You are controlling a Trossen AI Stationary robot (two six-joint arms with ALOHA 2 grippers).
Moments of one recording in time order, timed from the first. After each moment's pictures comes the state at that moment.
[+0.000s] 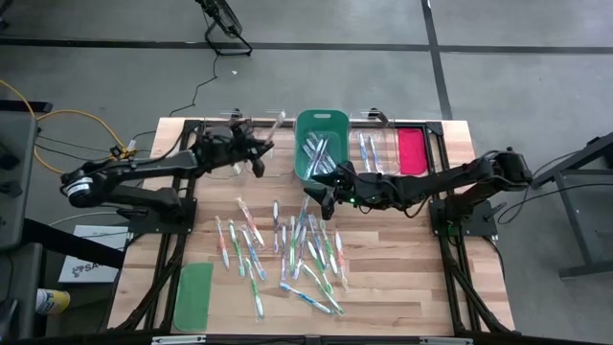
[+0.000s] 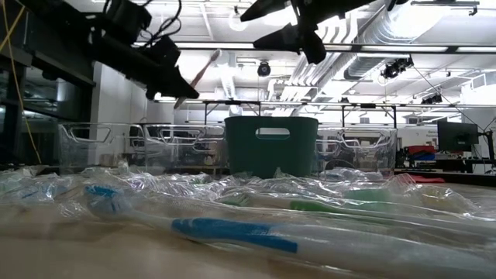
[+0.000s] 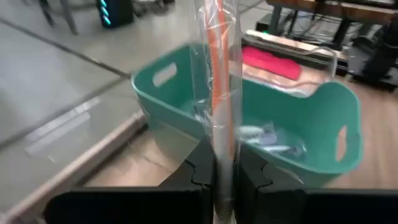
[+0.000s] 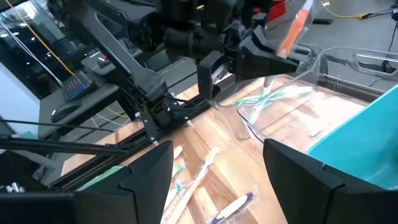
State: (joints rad) left arm 0.53 1.10 0.53 0.32 0.02 -0.06; right arm 0.10 1.48 0.94 0.32 0.39 0.52
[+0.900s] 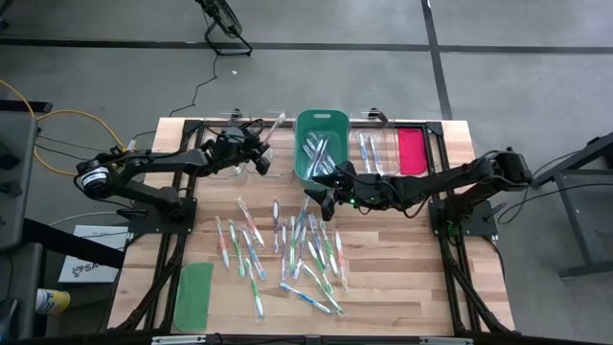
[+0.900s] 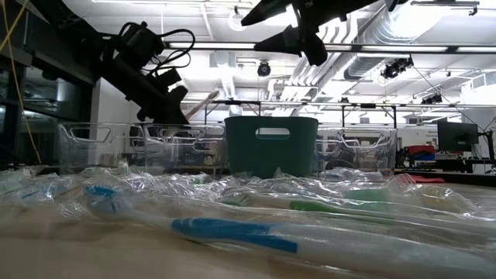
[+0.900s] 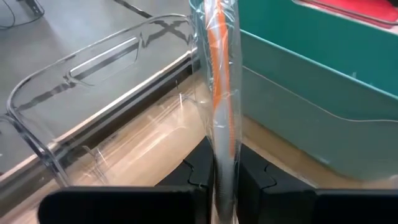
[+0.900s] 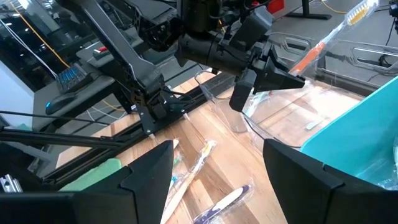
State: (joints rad) left arm 0.56 1.27 0.53 0.29 -0.16 -0.08; right arm 0.10 1.48 0.94 0.29 0.39 0.52
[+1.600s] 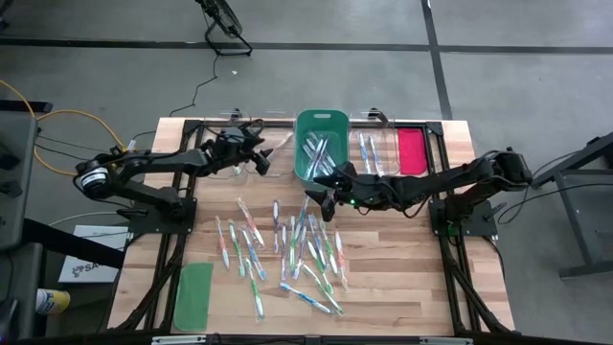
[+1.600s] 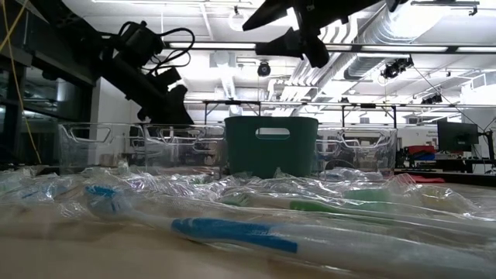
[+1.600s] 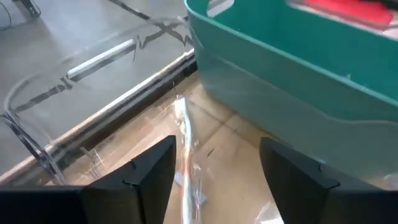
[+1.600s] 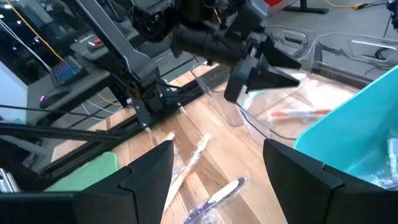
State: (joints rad) left arm 0.56 1.26 0.53 0.29 -0.15 -0.08; right arm 0.10 1.48 0.94 0.25 0.39 0.53
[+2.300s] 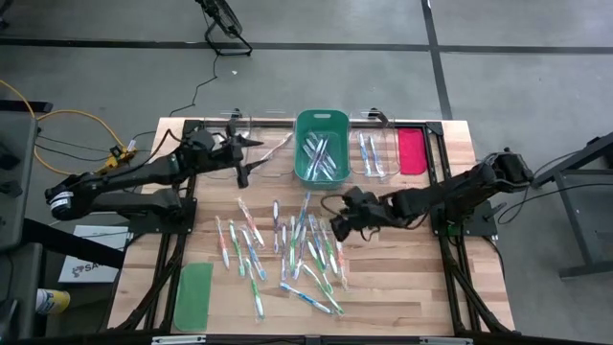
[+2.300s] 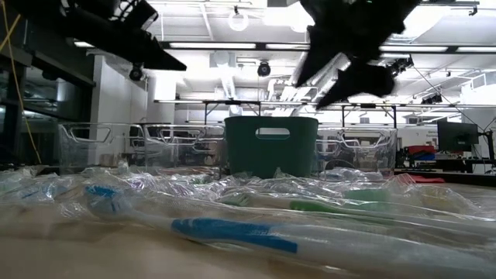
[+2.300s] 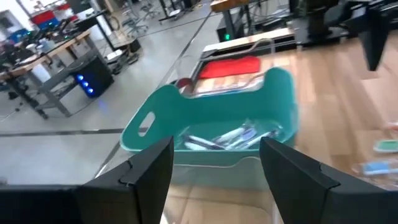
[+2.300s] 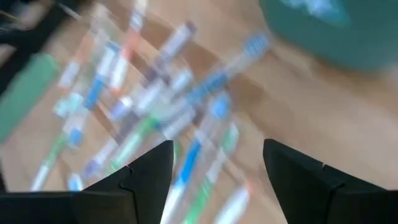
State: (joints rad) left arm 0.44 0.83 0.53 0.12 0.05 0.37; right arm 0.25 1.48 0.94 -0.35 0.36 1.08
